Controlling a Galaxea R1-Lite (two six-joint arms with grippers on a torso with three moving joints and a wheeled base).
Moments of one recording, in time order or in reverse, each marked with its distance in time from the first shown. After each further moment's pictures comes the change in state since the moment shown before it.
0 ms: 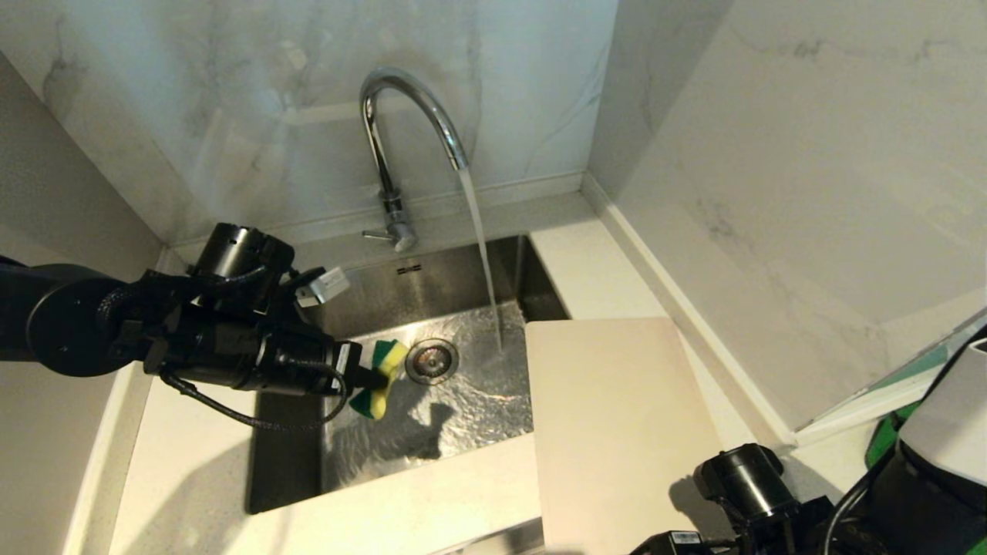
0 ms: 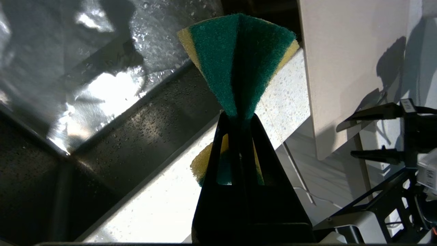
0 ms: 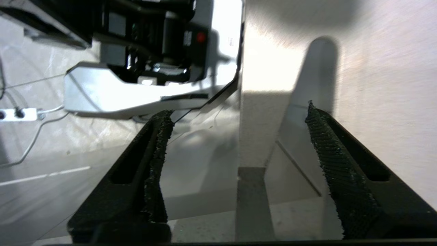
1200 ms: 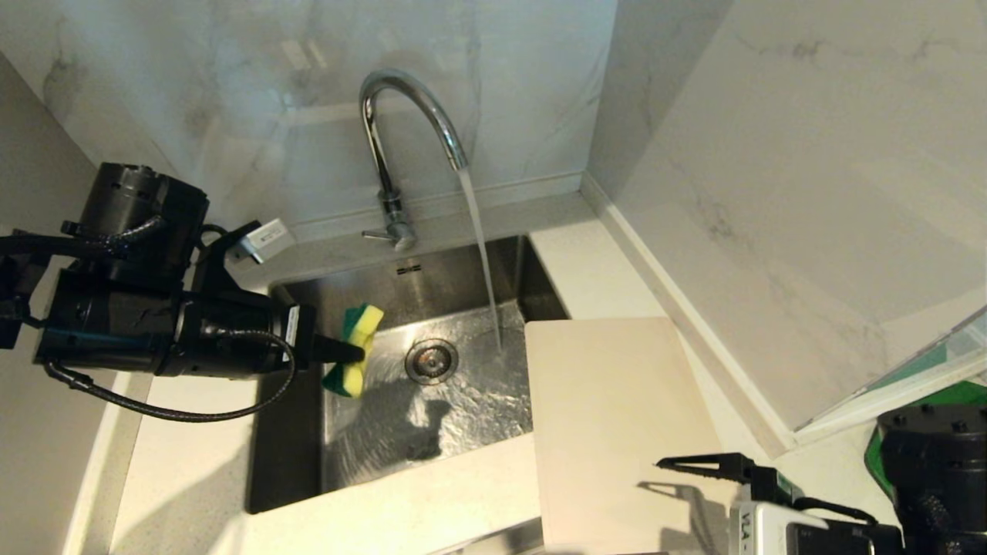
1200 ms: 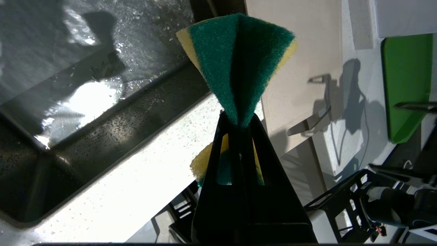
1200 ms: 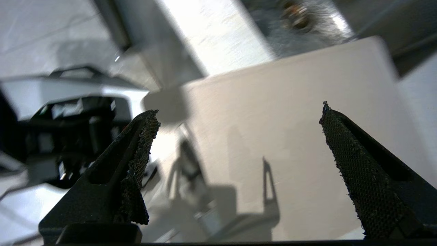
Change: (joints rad) left arm -0.035 -0.195 0.014 0.053 0.027 -0.132; right arm -0.004 -0.609 0.021 -0.003 0.090 0.409
